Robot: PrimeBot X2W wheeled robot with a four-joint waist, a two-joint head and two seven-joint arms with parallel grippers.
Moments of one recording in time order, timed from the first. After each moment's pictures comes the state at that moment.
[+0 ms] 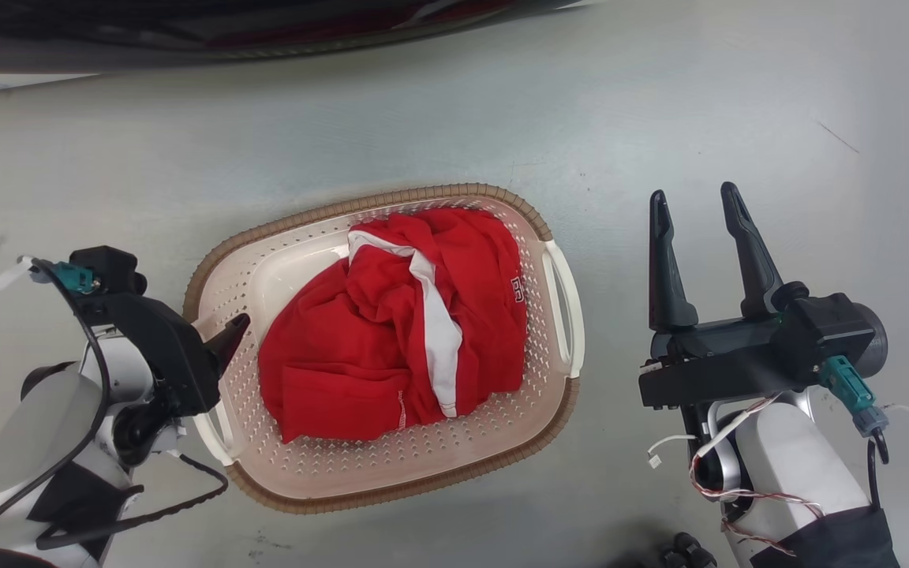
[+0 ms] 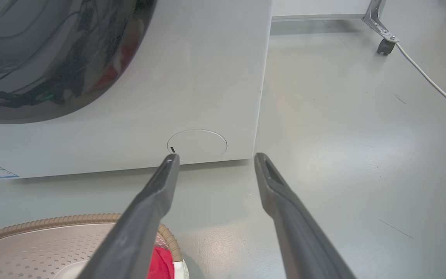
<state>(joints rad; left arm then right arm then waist) -0.73 0.34 -0.53 0.82 -0.99 -0.13 0.37 -0.44 -0.06 0.29 0.16 0.22 -0.12 -0.26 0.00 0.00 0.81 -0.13</state>
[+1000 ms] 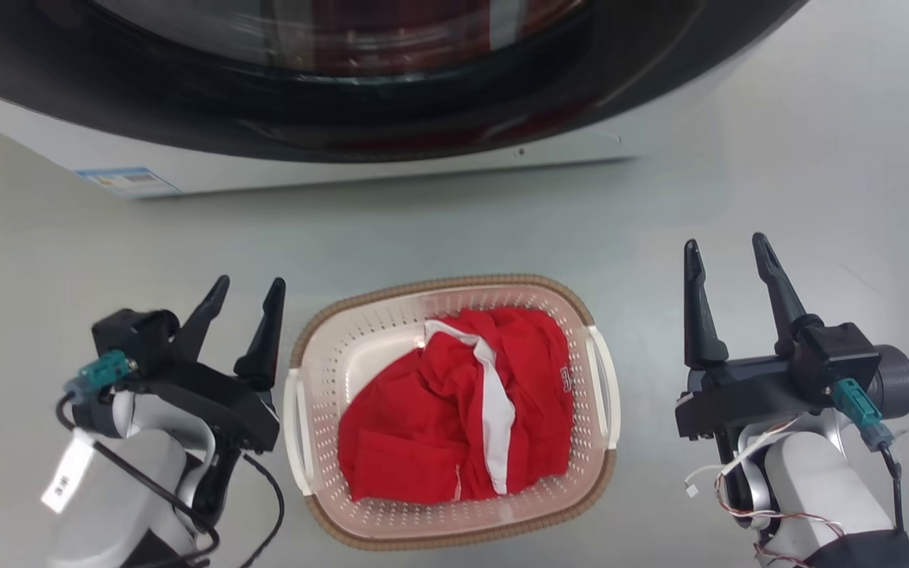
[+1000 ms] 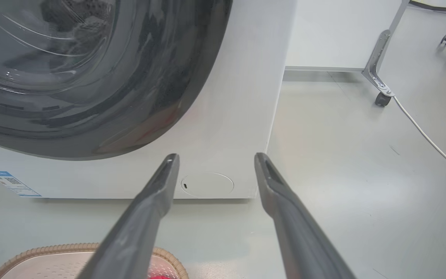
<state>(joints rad) -0.59 0.28 -0.54 0.65 -0.83 -0.10 -0.25 -0.40 -0.10 0.25 0.26 0.18 -0.12 -0.26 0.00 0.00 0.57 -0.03</state>
